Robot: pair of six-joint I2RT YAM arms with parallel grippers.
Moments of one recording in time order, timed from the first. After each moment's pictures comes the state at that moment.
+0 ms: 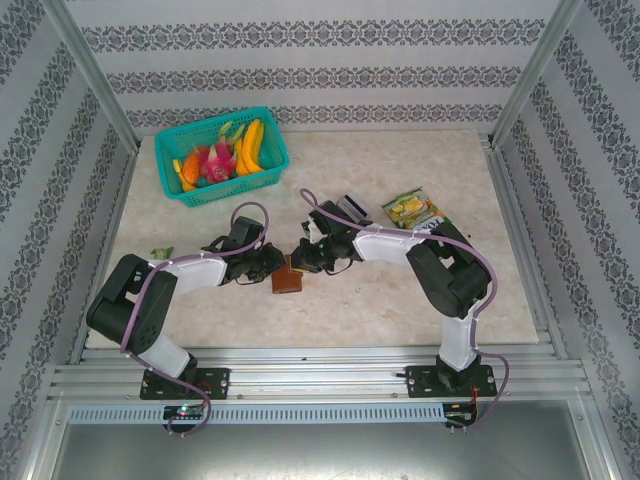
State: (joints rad) left arm -0.41 1.58 0.69 -0.04 0.29 -0.92; right arm 0.70 1.93 1.16 -0.21 -0.56 0.81
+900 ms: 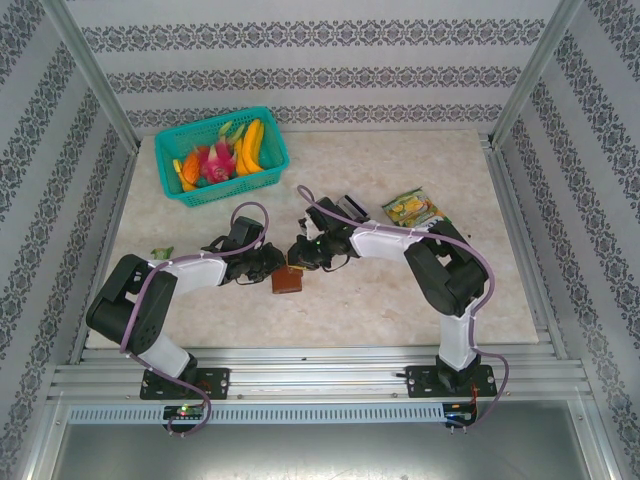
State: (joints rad) left arm -0.41 1.58 0.69 -0.04 0.29 -0.92; right arm 0.71 1.95 1.21 -0.24 -0.57 0.81
